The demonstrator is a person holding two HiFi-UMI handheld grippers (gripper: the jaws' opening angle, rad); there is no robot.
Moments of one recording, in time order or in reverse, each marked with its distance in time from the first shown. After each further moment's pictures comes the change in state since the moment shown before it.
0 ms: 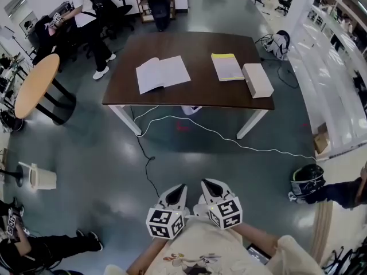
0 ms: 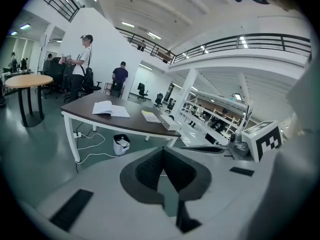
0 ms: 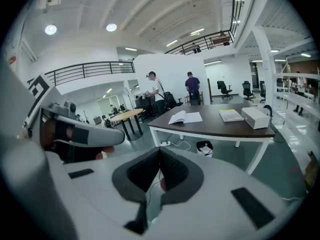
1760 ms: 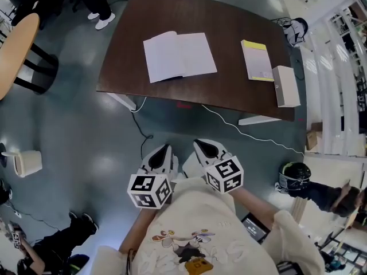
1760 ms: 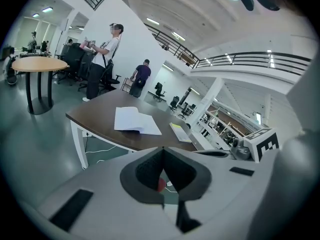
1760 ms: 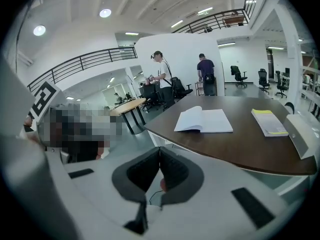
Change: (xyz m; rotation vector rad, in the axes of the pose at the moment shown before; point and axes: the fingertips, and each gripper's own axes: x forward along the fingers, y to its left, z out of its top) left arm 0.127 0.294 0.166 -0.216 -0.005 0.102; right arm 0.321 -0.034 0.136 -0.023 0.181 0.112
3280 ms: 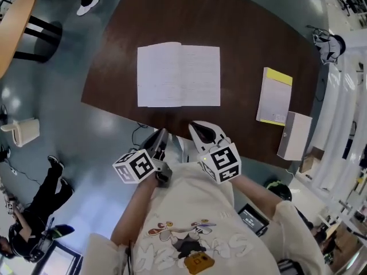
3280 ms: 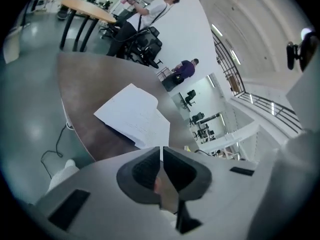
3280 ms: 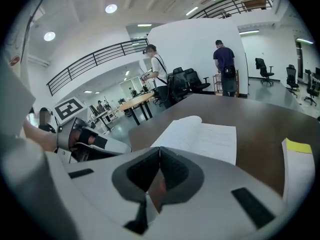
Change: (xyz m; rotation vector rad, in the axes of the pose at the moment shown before) left arm 0.258 0.076 0.091 -0.643 -0.006 0.104; right arm 0.167 -0.205 0.137 -0.121 0.097 0.230
